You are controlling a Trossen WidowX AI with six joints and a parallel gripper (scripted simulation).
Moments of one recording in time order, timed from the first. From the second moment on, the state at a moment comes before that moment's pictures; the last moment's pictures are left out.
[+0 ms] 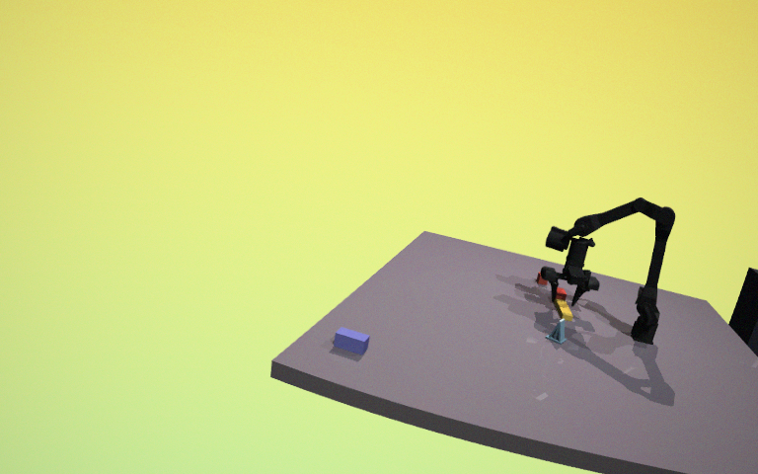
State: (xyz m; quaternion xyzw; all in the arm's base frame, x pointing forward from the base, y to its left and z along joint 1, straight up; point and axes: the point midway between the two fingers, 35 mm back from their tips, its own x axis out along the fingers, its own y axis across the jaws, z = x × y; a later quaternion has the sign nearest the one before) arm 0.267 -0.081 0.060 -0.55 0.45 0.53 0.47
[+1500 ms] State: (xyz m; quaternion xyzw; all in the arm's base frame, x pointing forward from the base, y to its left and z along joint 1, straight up) arm 0.264 -0.080 0.056 -0.54 0.46 0.53 0.46
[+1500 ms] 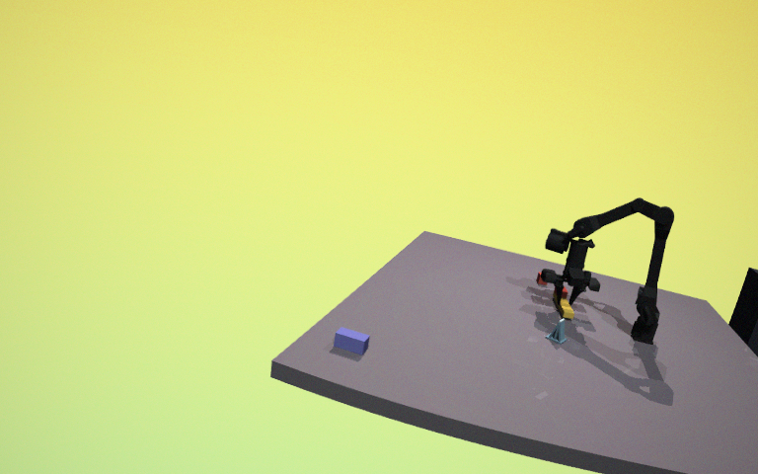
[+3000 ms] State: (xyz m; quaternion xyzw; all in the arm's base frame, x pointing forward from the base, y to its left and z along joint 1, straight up) arm 0.268 -0.068 0.151 -0.55 0.44 0.54 0.45
